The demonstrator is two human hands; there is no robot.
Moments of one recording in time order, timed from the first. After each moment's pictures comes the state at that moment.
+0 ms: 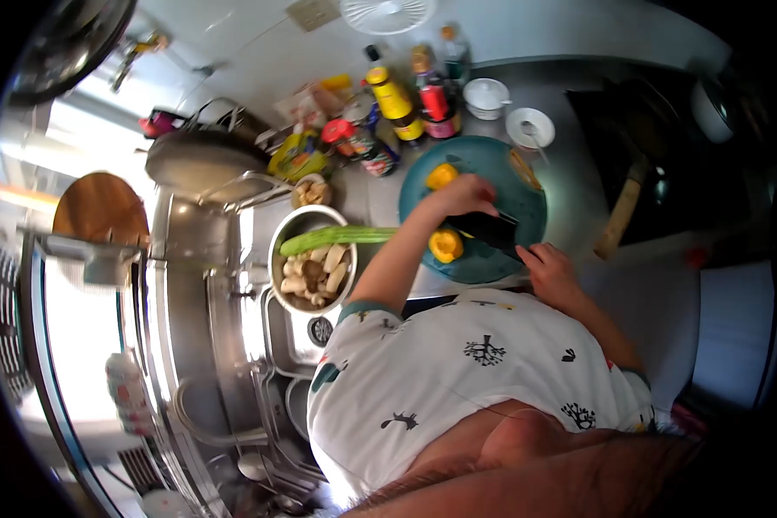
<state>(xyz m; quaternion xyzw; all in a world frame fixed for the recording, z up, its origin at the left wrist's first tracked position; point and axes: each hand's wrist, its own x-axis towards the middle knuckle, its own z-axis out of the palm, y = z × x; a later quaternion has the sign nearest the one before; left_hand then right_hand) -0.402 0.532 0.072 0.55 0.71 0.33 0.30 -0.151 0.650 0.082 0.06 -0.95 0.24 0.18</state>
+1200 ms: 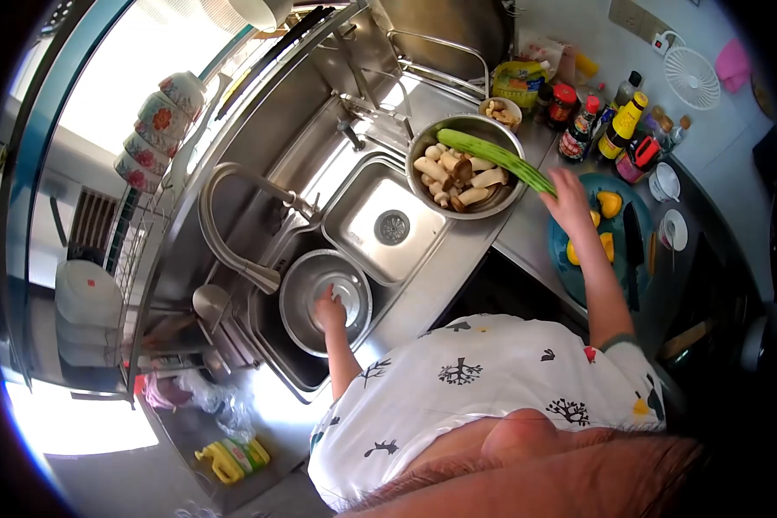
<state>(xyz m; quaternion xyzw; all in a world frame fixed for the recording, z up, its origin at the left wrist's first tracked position) -0.047 0.008 -0.048 -0.42 0.89 0.18 -0.10 -0.359 0.458 0.069 0.25 -0.93 0.25 0.13</state>
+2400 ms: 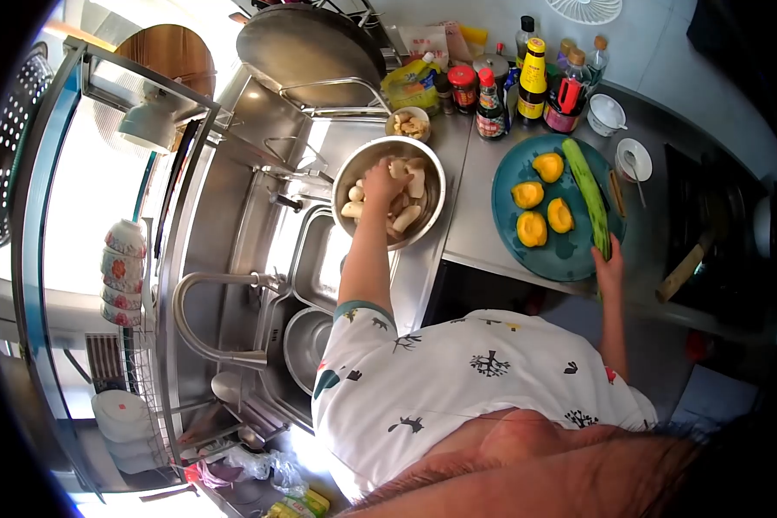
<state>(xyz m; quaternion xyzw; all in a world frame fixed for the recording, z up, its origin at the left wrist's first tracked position) -0.444 0.205 0.038 -0.03 0.99 0.16 0.06 -0.192 0.649 -0.015 -0.27 -0.78 0.57 0.08</state>
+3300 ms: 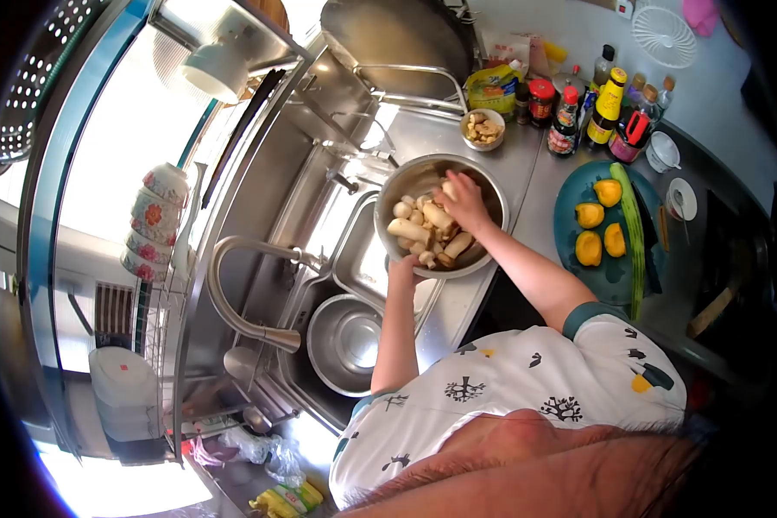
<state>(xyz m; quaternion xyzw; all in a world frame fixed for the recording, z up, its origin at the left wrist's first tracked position) -0.255 0.110 0.015 -0.29 0.50 0.81 0.04 -0.388 0.263 -0.002 0.09 -0.84 0.53 0.01</state>
